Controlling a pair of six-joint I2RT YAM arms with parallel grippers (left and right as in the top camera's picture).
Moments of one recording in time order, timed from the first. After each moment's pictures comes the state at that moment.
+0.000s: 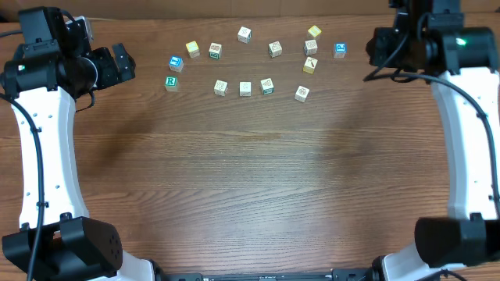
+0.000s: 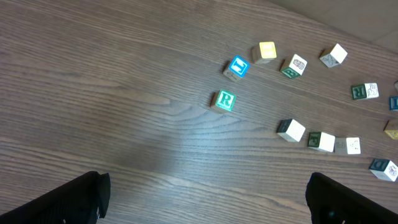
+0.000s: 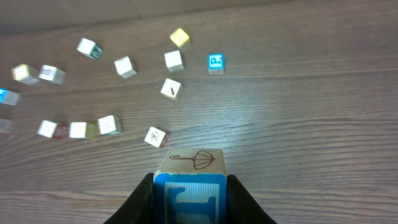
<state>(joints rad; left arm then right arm) 0.23 1.71 1.76 -1.02 0.18 -0.16 0.03 1.73 1.96 -1.15 -0.07 0.12</state>
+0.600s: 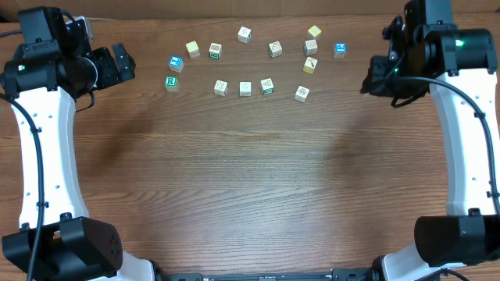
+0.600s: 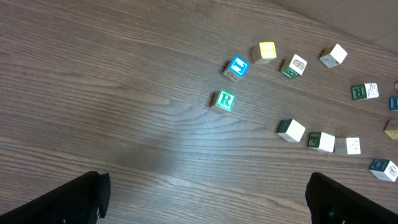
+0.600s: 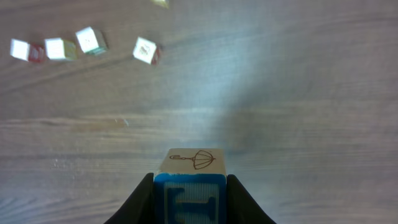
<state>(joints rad) 0.23 1.71 1.76 -1.02 0.18 -0.16 0.04 1.74 1.91 -1.42 -0.10 0.14</state>
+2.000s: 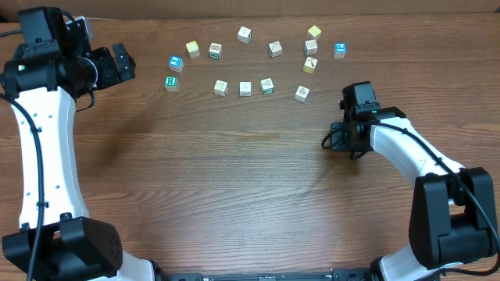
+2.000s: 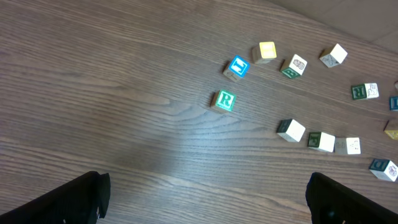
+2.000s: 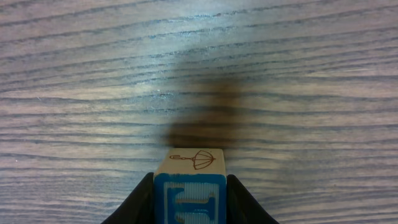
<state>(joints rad) 0.23 1.71 1.76 -1.02 0.18 -0.16 0.15 1.74 1.05 -0.64 0.05 0.20</state>
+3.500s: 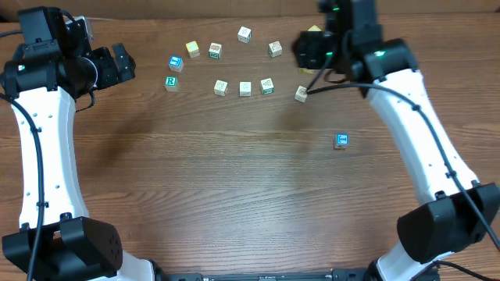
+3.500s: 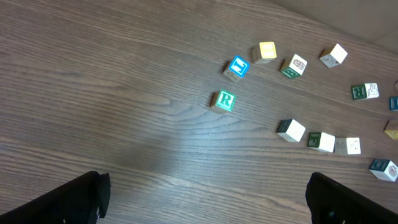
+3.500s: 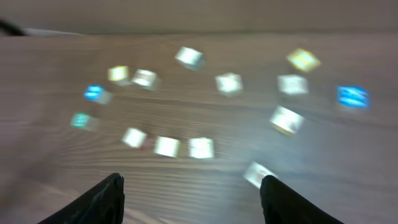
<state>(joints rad) 0.23 1.71 1.76 -1.02 0.18 -0.16 0.32 1.81 1.78 -0.74 -0.12 0.25</state>
